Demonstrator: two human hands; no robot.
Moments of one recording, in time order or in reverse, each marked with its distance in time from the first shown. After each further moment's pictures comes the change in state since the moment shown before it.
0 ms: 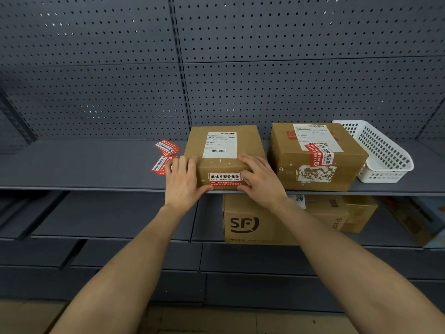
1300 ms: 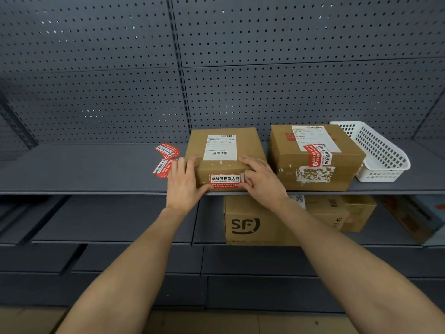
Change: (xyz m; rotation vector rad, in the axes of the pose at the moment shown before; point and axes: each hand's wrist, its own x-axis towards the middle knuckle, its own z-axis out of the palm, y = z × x) left_hand 0.003 -0.005 0.003 -0.228 -0.004 -0.045; right_hand 0.002 -0.004 -0.008 0.146 -0.005 0.067
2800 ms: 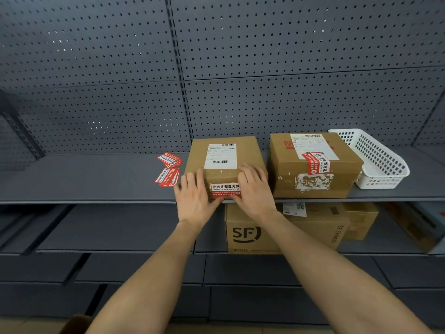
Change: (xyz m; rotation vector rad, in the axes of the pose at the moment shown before) left_hand -0.018 0.036 0.009 0.256 0.008 -0.068; right_hand 0.002 -0.028 0.021 -0.301 0.042 0.118
